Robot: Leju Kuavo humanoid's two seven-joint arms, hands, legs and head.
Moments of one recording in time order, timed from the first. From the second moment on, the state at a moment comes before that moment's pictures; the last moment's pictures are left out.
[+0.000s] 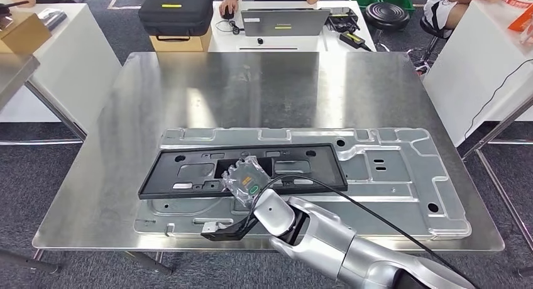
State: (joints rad) left arm -0.18 -0.03 -1.26 -0.23 0.77 0.29 0.11; right arm -0.82 0.09 1.50 -1.06 1.11 0.13 0.10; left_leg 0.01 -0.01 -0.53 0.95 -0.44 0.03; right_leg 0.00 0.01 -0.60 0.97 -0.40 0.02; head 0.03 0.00
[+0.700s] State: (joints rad) left arm -0.18 -0.03 -1.25 -0.23 0.77 0.29 0.11; right arm -0.82 0.10 1.50 -1.05 1.11 0.12 0.09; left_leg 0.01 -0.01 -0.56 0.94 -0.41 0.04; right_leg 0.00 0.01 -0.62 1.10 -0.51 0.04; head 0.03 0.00
